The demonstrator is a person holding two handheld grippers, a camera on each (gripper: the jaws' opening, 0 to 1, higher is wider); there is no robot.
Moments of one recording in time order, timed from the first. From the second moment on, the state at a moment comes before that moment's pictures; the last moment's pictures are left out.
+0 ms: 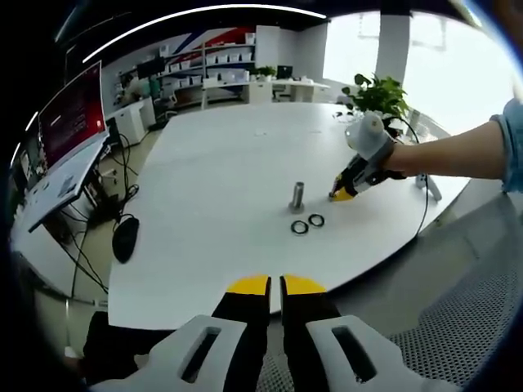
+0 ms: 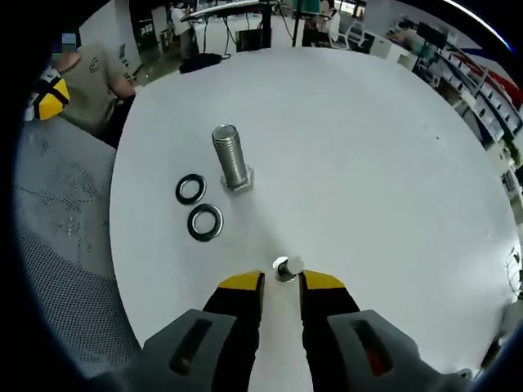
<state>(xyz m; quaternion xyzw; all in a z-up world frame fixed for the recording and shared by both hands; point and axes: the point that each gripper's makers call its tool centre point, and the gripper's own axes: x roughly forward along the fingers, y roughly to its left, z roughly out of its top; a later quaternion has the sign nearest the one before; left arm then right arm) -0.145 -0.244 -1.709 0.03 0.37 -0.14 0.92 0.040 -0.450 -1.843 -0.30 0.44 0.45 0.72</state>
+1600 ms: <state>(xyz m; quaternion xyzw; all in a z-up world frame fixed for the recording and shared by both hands) -0.150 -0.253 -1.709 0.05 0.38 -0.16 0.91 -0.120 -0.552 -1.650 -0.02 0.27 0.39 0.88</state>
